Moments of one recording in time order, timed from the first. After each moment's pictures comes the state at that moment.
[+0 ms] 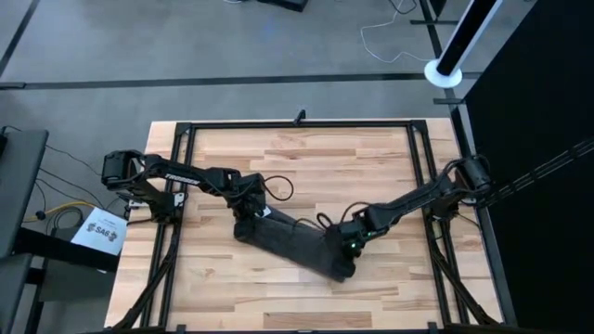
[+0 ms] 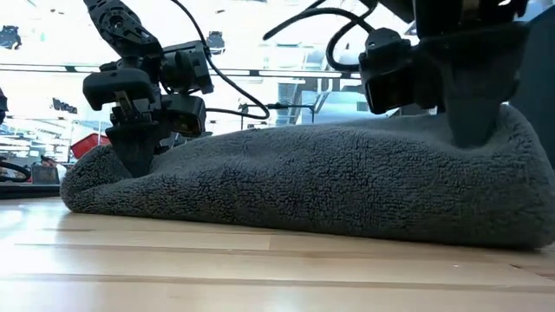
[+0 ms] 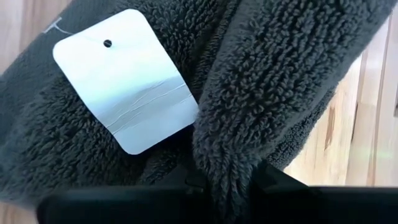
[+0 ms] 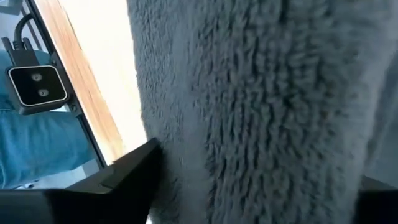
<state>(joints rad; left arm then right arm) 0.13 1.54 0.71 -0.43 0.44 -0.12 0.33 1.72 0.97 -0.35 -0.33 0.88</state>
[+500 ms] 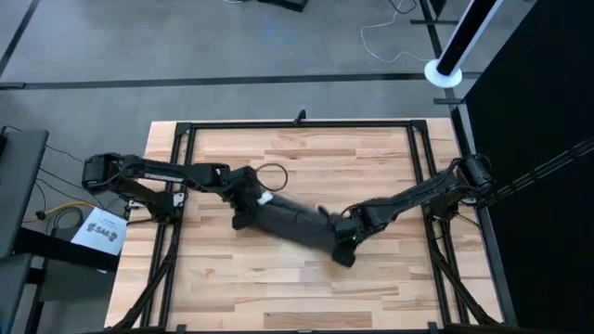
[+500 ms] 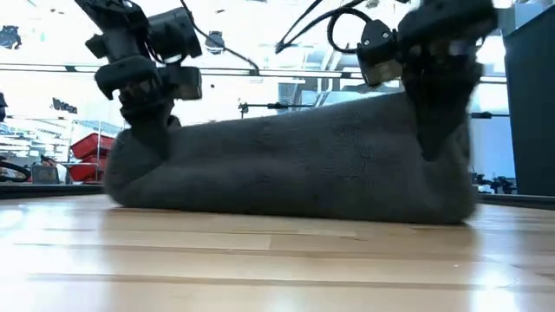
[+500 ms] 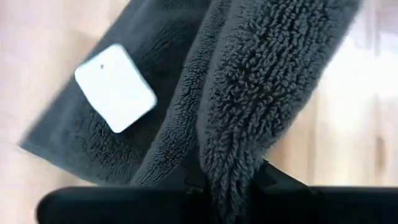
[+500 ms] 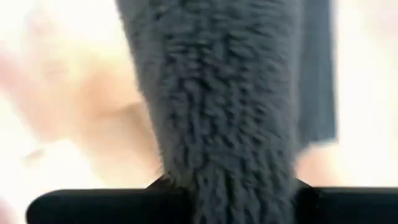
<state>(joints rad) 0.16 1.30 0.71 -0.48 0.15 -0.05 0.29 1.67 1.17 -0.90 0.06 0.73</state>
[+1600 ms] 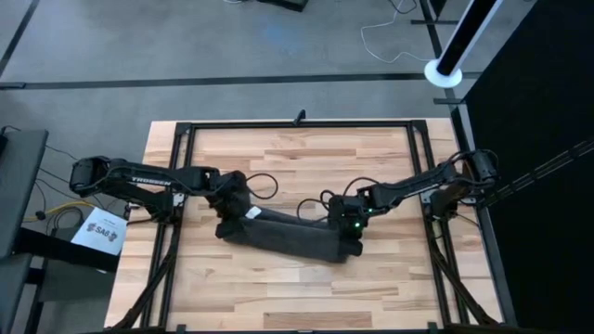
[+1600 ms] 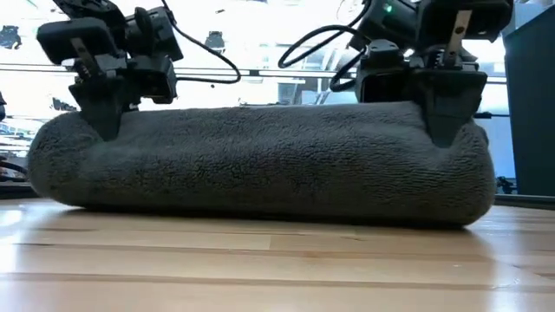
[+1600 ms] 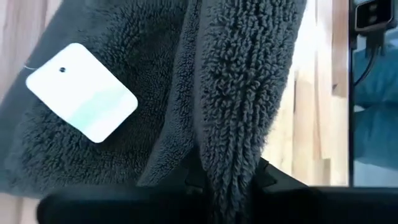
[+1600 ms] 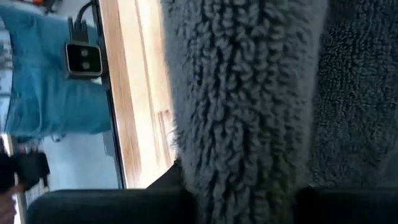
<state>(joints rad) 0.13 1.22 0.62 -0.54 0.49 -0.15 0.13 1.62 0.83 -0.27 -0.59 0.51</state>
